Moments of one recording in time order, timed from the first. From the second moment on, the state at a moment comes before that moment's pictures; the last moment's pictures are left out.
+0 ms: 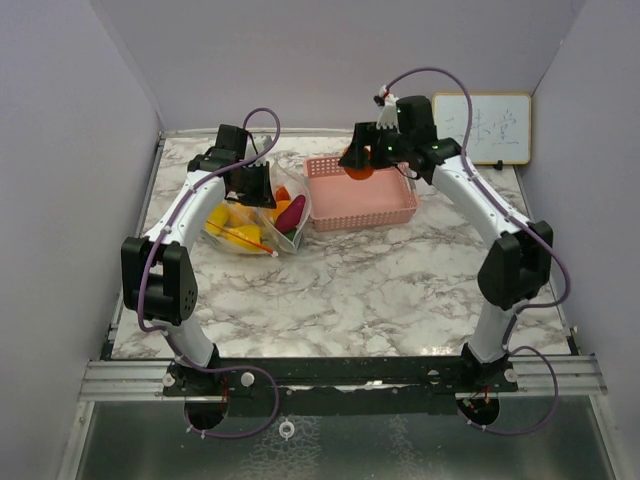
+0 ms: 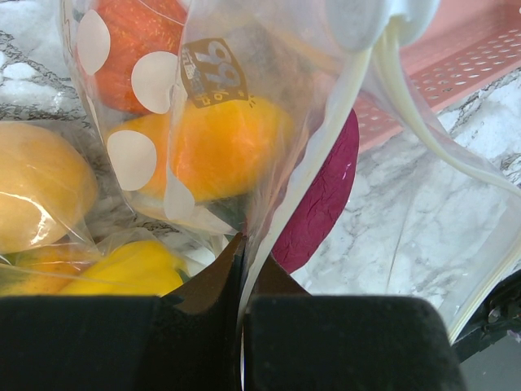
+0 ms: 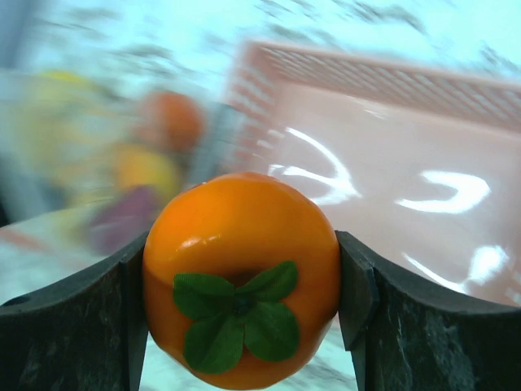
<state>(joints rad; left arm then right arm) -0.20 1.71 1.49 -0.76 0.38 -0.16 0.39 1.93 1.77 -0.50 -0.25 0.23</state>
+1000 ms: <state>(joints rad) -0.20 1.74 1.49 -0.74 0.45 -0.18 0.64 1.98 1.75 -0.19 -0.47 0.44</state>
